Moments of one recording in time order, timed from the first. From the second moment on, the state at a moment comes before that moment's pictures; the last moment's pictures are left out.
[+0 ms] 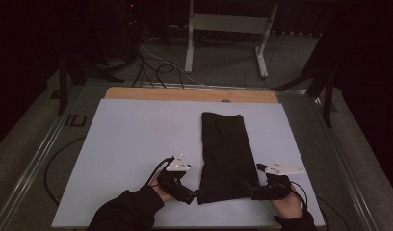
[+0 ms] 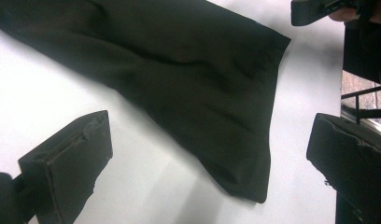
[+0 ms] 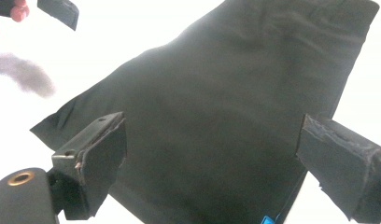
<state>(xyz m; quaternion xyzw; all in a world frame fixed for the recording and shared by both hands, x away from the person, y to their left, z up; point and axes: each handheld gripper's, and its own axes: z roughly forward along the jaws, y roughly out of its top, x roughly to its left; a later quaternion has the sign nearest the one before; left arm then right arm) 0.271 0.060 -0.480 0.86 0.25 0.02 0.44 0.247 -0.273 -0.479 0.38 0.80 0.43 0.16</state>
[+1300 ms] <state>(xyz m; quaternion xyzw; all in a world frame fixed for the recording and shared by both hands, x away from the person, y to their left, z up) 0.334 0.061 -0.434 0.84 0.29 0.04 0.46 0.326 -0.272 -0.417 0.37 0.79 0.44 0.21</state>
